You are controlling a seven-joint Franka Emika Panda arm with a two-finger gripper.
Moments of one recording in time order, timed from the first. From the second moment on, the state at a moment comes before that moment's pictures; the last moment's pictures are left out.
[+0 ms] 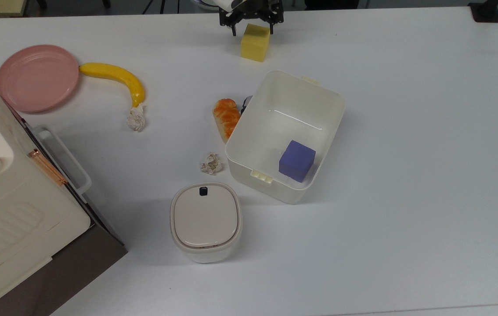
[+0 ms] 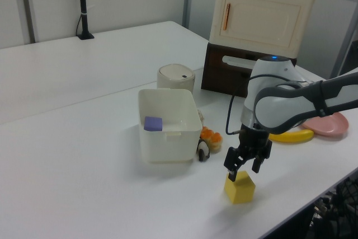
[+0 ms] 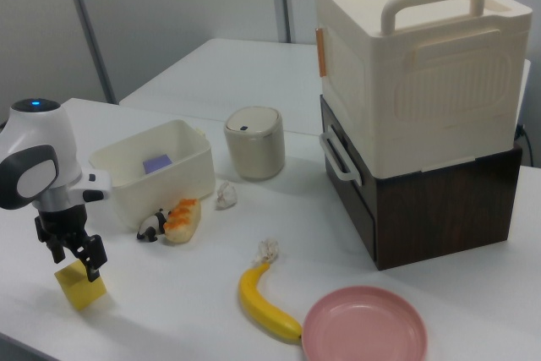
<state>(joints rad) 0.22 -0.38 0.02 -2.66 0.14 2.21 0.15</state>
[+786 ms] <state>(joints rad) 0.24 -0.31 0.02 -2.66 0.13 2.23 0.14</state>
